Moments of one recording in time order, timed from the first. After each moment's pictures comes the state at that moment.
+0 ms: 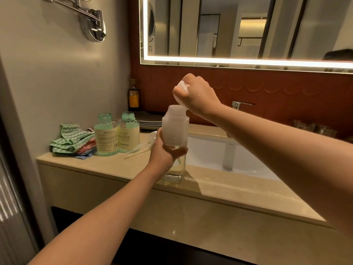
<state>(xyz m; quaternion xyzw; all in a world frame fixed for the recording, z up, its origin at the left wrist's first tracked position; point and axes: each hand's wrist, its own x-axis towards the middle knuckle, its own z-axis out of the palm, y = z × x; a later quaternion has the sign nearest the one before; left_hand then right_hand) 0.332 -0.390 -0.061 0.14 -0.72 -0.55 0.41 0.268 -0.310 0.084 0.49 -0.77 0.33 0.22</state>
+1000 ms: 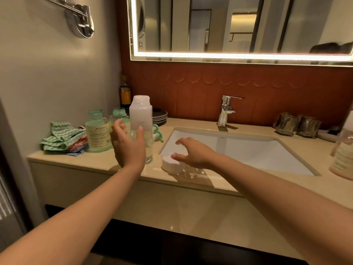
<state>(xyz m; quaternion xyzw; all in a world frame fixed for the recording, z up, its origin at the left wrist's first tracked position) 0.369 -0.395 -0.058 0.34 -0.64 -0.34 0.59 0.258 -0.268 -0.038 0.51 -0.85 0.15 0.02</state>
